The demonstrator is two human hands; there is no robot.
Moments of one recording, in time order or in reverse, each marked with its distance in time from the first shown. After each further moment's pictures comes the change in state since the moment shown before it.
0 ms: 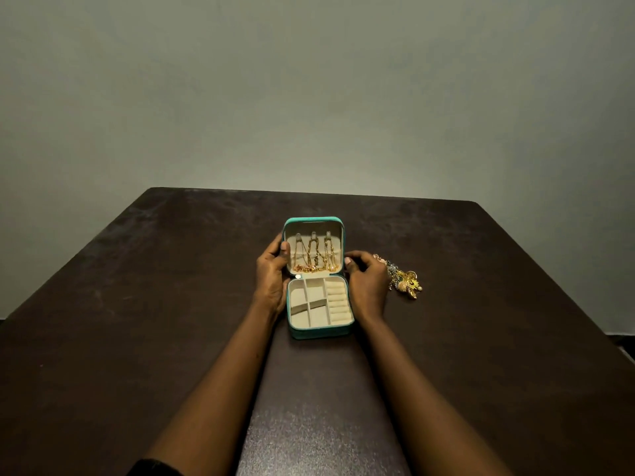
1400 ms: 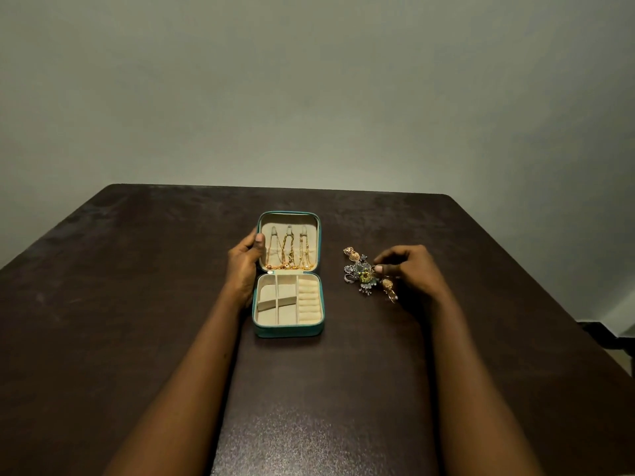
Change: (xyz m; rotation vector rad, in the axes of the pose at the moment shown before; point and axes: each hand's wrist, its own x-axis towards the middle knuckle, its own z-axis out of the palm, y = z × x) left_hand 0.006 -0.004 -0.001 0.373 0.038 -0.011; right_hand 0.055 0.029 -0.114 -0.110 -0.344 0.080
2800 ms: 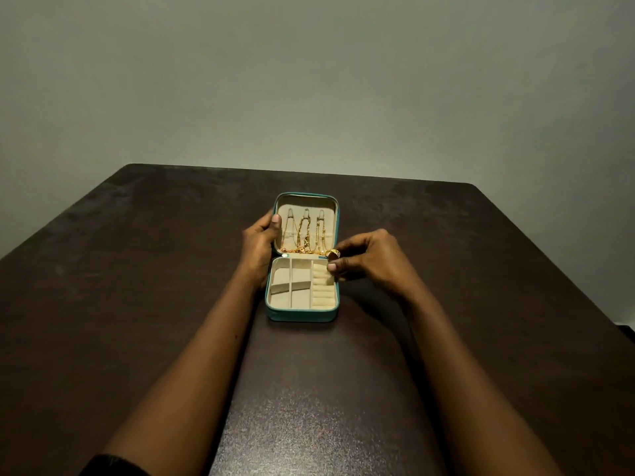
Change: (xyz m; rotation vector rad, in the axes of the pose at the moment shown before) left_hand 0.001 0.001 0.001 0.025 -0.001 0.020; right_hand -0.032 -0.055 0.060 0.036 -0.311 -0.120
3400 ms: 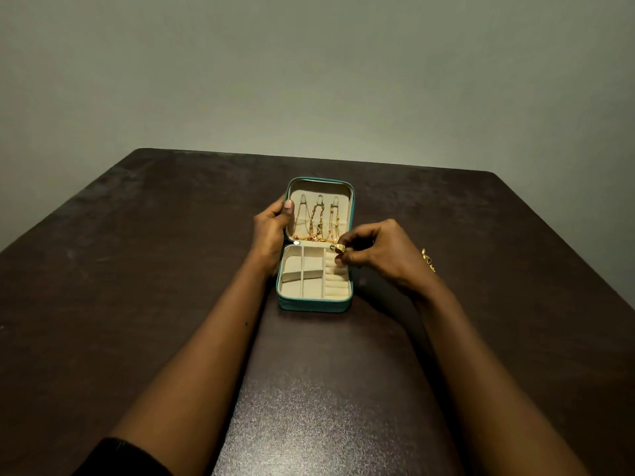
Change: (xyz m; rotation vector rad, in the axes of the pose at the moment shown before) left_hand 0.003 -0.002 0.001 0.004 0.007 -0.008; right_hand 0.002 0.000 0.007 -0.169 -0.002 -0.125
